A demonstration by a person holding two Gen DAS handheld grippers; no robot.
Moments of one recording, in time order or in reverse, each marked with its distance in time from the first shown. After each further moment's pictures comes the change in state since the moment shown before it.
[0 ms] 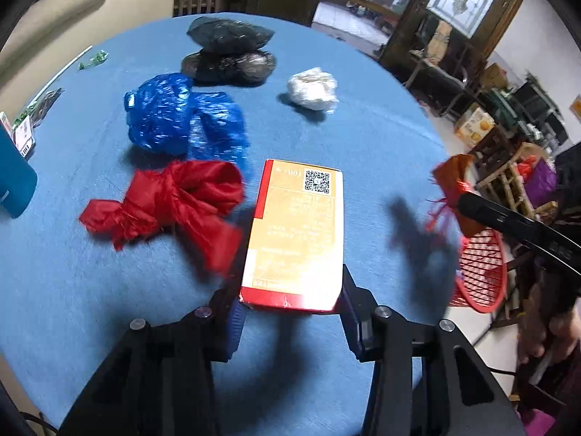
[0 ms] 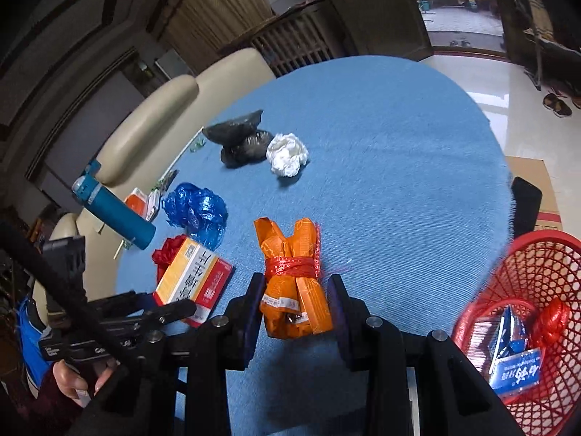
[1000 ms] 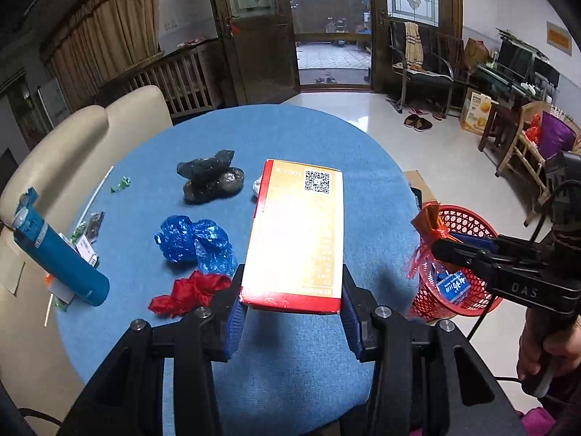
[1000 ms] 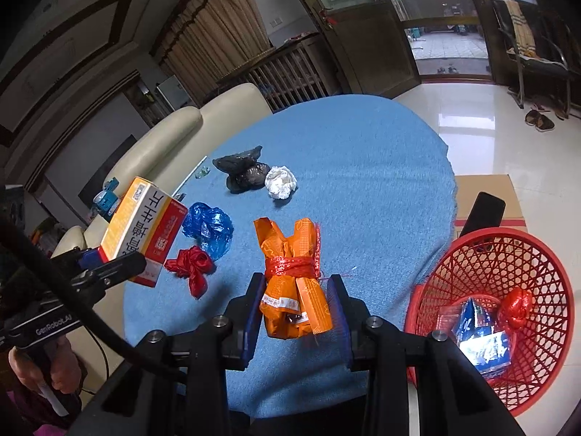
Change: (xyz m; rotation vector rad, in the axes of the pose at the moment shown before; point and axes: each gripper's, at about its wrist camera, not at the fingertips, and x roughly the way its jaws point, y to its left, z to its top) left arm -0.091 -0.115 0.014 0.266 -0.219 0.248; right arm -0.083 -0.005 -0.028 -0.008 -0.132 -0.026
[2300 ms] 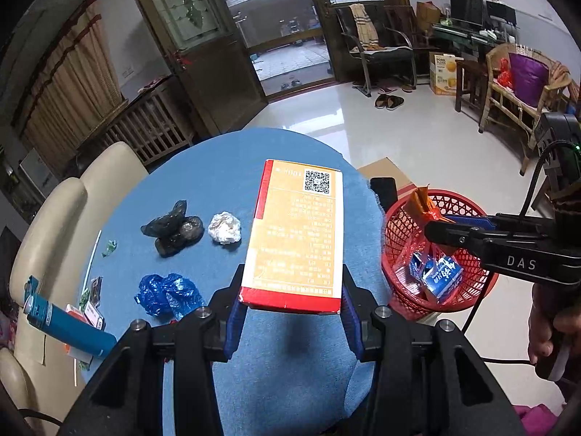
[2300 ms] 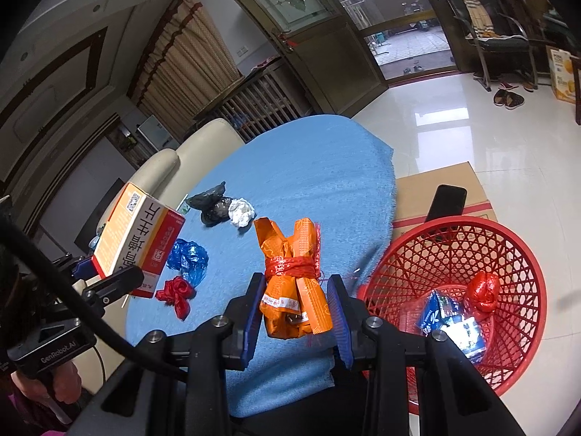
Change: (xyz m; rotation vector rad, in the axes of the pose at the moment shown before) left arm 0.002 -0.087 0.024 0.254 -0.024 0.016; right arm -0.049 -0.069 -0.006 0.153 -0.093 -0.017
